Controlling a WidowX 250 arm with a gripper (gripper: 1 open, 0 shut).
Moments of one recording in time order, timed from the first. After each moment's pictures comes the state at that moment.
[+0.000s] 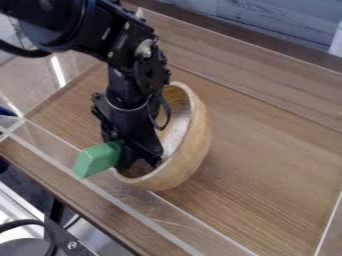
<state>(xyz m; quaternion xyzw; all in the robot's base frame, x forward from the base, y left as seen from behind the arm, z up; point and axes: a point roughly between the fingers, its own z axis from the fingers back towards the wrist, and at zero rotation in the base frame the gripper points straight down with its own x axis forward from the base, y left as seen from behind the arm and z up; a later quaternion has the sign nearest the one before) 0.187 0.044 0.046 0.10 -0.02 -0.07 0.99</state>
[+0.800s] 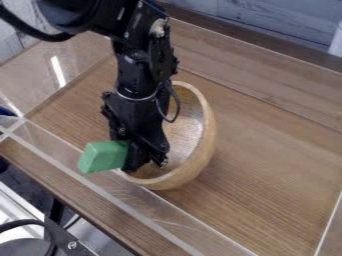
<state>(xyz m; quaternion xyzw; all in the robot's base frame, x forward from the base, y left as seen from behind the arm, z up) 0.184 0.037 0.049 0.06 0.05 -0.10 0.99</state>
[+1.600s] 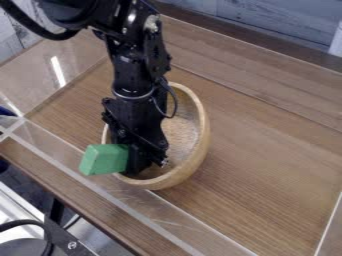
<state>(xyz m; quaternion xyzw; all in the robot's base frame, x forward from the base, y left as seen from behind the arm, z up) 0.184 0.042 0.042 0.01 0.05 -0.08 1.00</state>
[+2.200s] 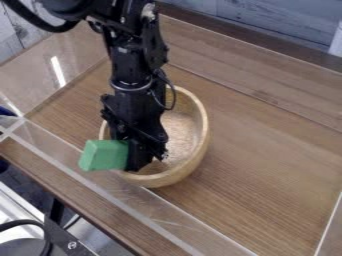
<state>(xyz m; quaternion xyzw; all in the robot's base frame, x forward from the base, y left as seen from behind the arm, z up) 0.185 0.042 0.048 -0.01 0.06 -0.07 1.00</state>
